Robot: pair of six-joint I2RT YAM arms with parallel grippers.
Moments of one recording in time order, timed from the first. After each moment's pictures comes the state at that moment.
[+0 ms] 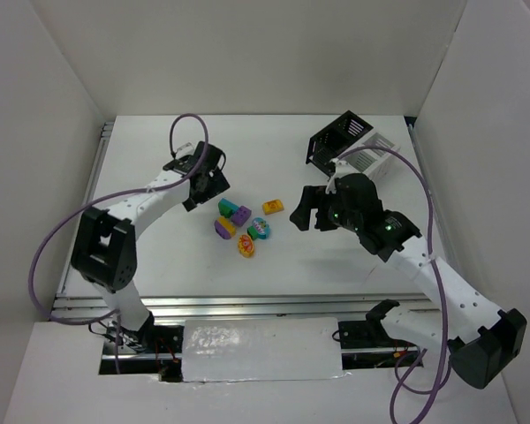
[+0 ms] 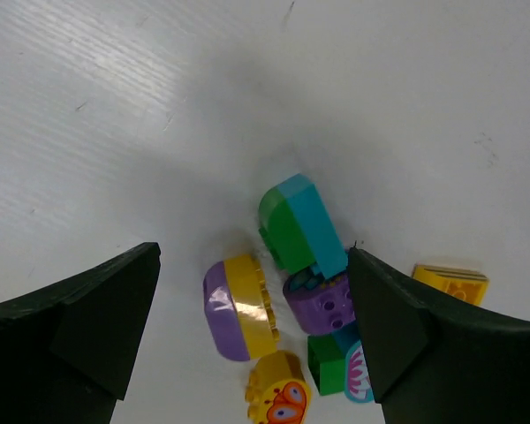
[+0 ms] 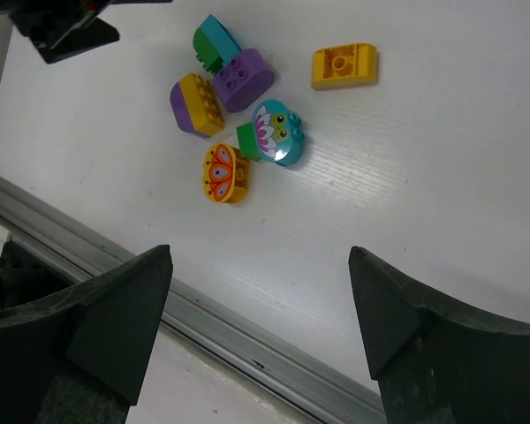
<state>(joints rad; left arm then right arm) -0.40 1.69 1.32 -0.66 -0.35 -0.93 0.56 1.00 0.96 -0.52 -0.07 0.46</state>
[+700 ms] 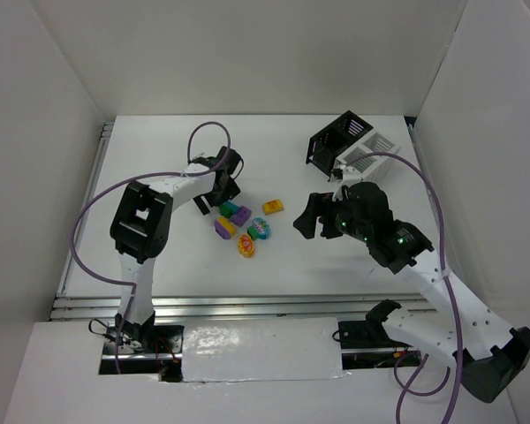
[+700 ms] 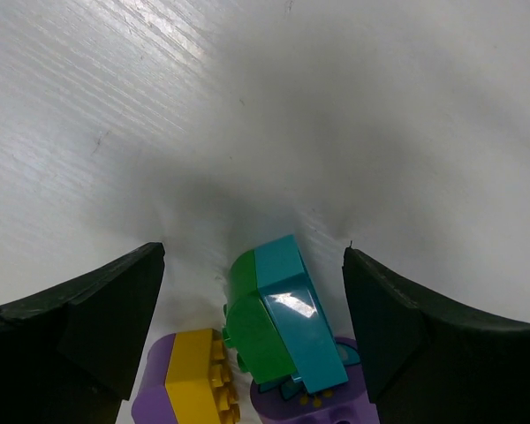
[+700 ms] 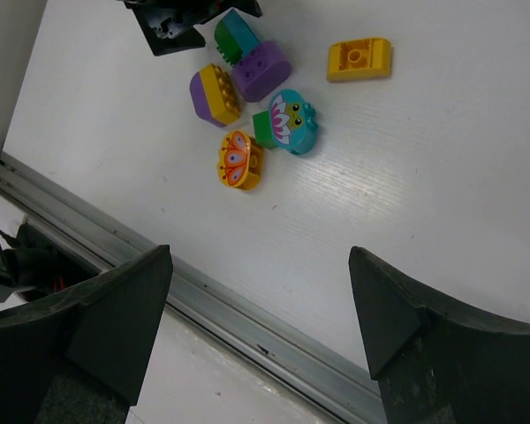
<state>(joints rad) -0.43 2.06 1.54 -0.72 -0.38 -1.06 0.58 0.89 0.92 -0.55 -0.09 0.46</state>
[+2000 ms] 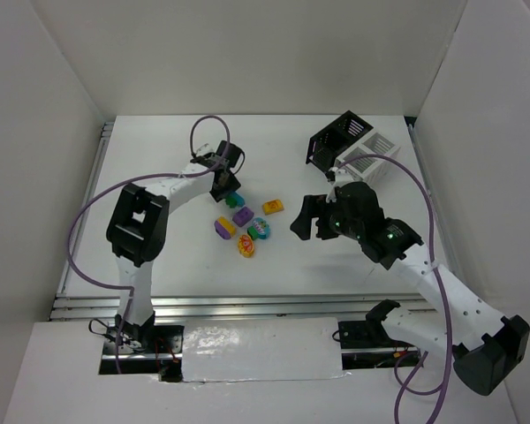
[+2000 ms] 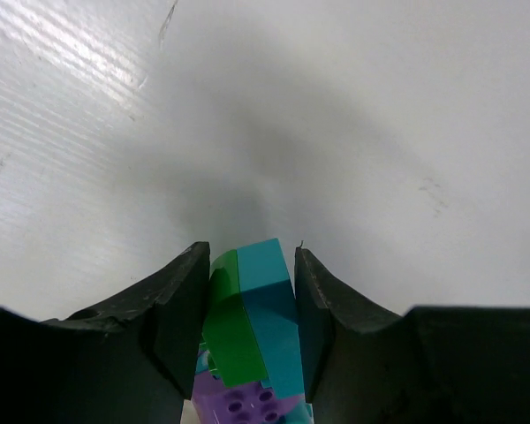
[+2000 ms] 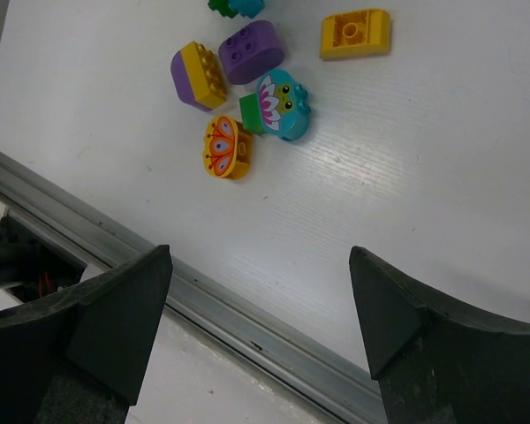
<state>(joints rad) -0.45 2.04 1.53 -0.57 -0.32 -1.05 0.58 0.94 0.89 -0.53 -0.09 0.46</state>
